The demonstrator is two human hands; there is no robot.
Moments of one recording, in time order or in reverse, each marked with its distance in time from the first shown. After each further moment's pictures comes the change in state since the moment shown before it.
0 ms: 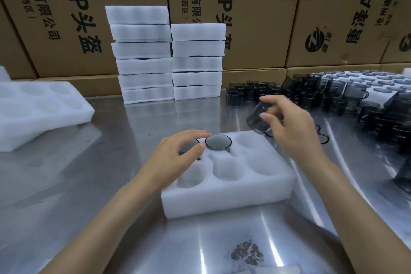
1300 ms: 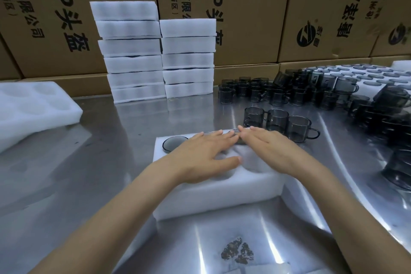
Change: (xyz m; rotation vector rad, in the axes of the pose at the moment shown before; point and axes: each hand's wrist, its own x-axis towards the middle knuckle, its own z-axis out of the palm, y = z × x) left_hand 0.036 0.023 0.039 0.523 -0.468 0.140; right_hand -0.016 0.005 0.002 -0.058 -0.667 0.222
